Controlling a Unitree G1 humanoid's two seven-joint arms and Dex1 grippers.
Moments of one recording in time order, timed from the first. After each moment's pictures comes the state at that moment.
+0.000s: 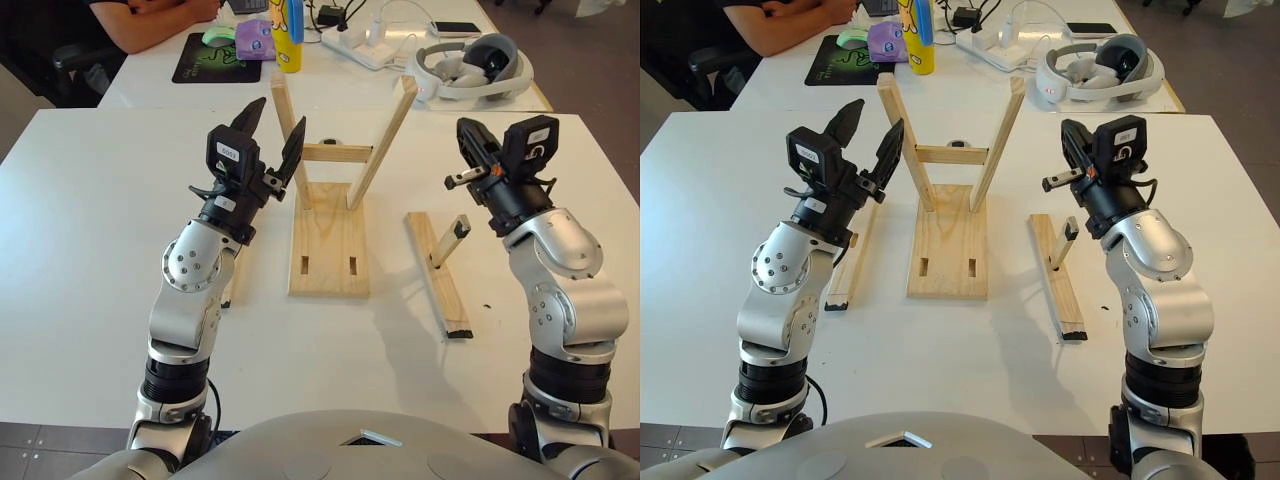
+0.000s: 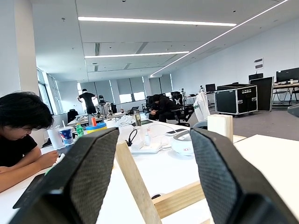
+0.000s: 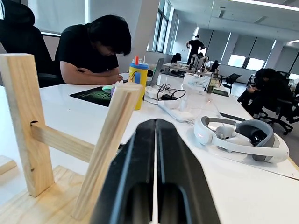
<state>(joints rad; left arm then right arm) -0.17 0.16 -0.12 -0.50 -0.12 0.25 -0.22 -0.18 -0.43 -0.15 -0.57 0.35 0.60 0.21</state>
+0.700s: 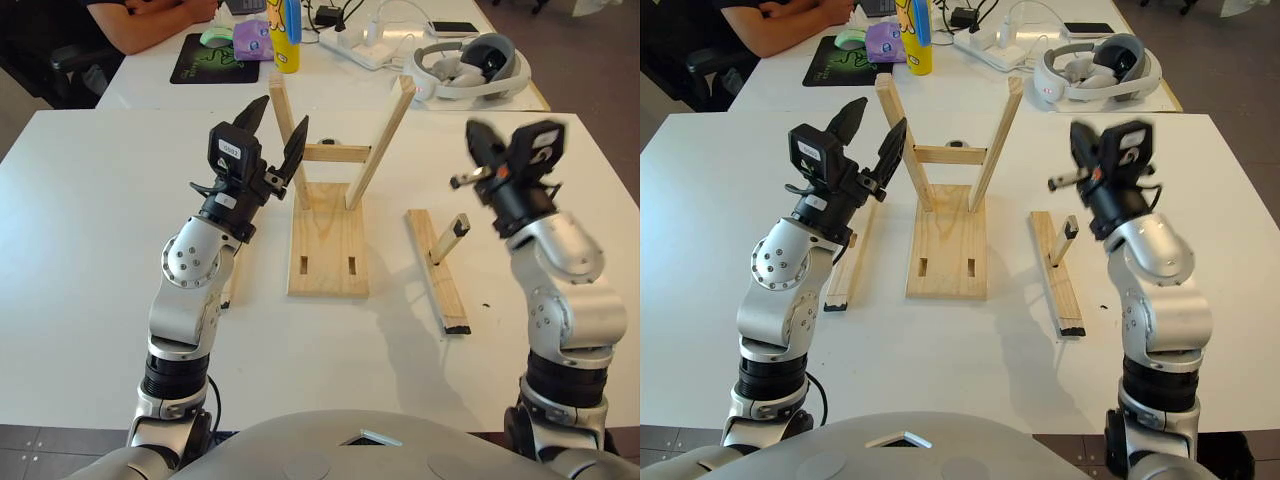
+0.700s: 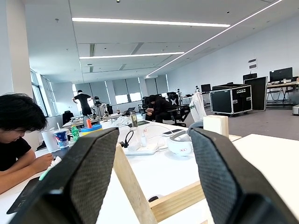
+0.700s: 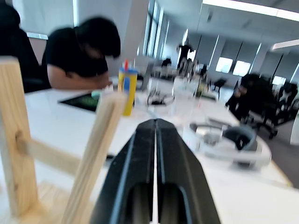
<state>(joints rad) -0.19 0.16 -0.11 -0.49 -0.12 0.25 -0.25 -0.25 -0.40 -0.19 -0.61 0.32 0.57 0.19</state>
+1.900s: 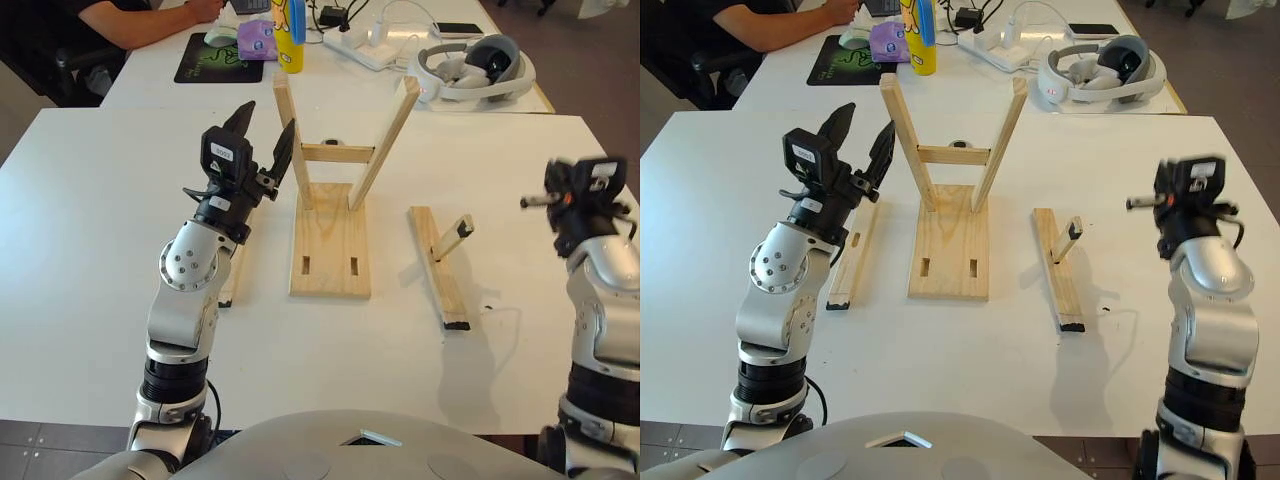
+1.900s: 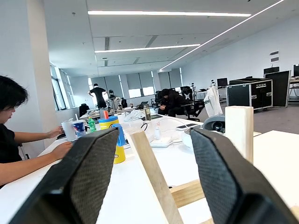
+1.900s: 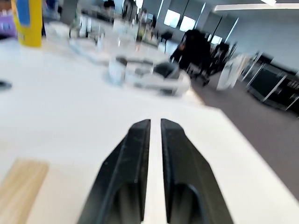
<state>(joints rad) -0.15 0.15 -0.09 -0.50 -0.08 0.27 -0.18 0.10 -0.52 -0.37 -0.39 0.22 0.72 0.26</state>
